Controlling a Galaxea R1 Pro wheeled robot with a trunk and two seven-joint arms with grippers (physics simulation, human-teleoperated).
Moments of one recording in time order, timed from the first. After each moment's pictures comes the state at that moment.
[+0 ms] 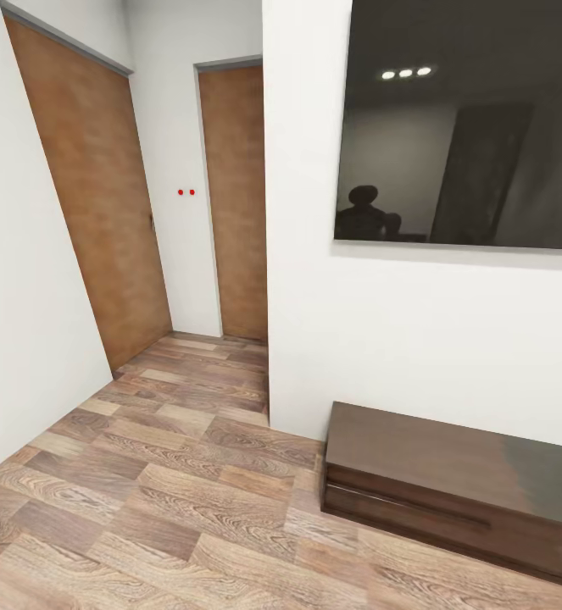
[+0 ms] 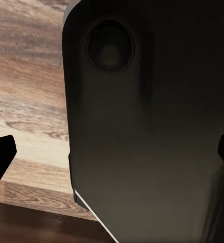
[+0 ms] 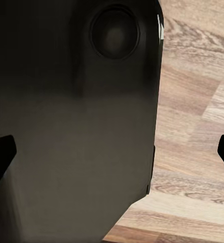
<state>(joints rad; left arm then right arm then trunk) -0.01 0.01 0.00 0.00 0.00 0.00 0.00 0.01 -0.01 0.01 0.00 0.01 -0.01 0.00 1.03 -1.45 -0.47</state>
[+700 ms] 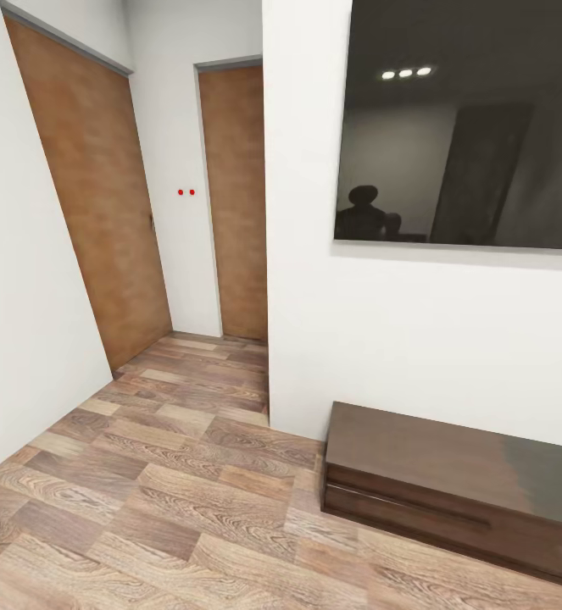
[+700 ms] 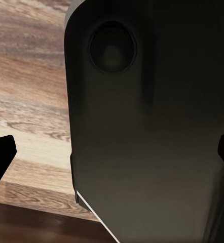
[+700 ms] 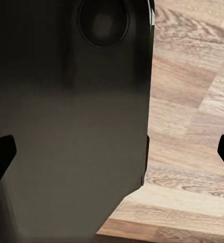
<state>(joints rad) -0.01 0.01 0.00 -0.01 0.00 -0.01 0.00 0.01 -0.02 0.00 0.01 0.00 0.00 0.00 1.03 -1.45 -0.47</state>
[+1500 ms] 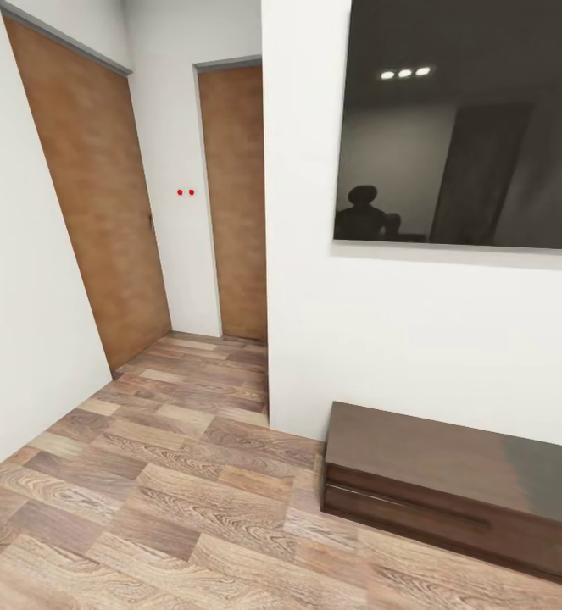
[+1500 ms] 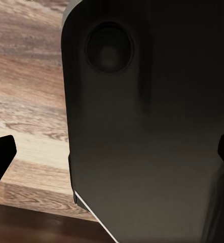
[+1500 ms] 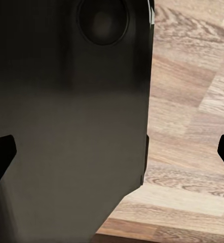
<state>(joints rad) -0.01 0.01 0.00 -0.01 0.00 0.00 -0.01 0.01 -0.02 0.01 0.01 0.00 0.00 0.00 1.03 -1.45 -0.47</state>
